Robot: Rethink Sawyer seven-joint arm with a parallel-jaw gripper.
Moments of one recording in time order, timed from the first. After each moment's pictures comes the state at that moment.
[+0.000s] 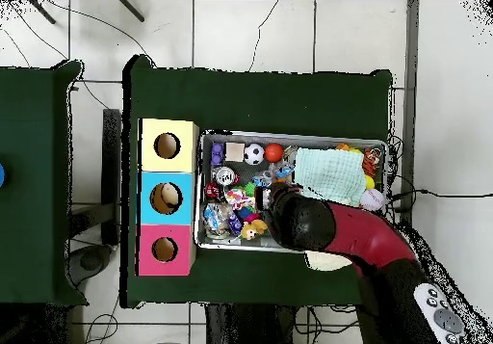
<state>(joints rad) -0.63 -0.80 0.32 1.92 -0.16 0.40 1.43</state>
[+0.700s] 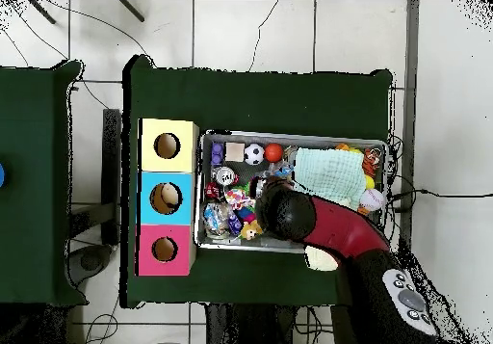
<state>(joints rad) -0.47 -0.69 0.13 1.85 -0.01 0.28 1.53</state>
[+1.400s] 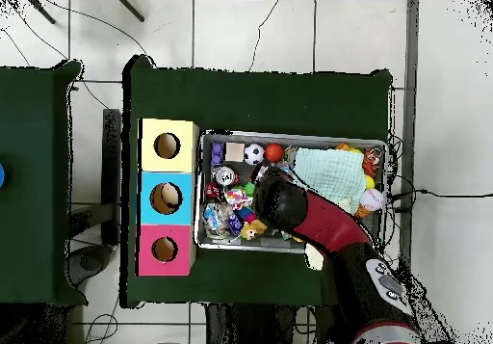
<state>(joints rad) -0.39 -0.58 0.05 1.81 0.16 0.16 1.66</state>
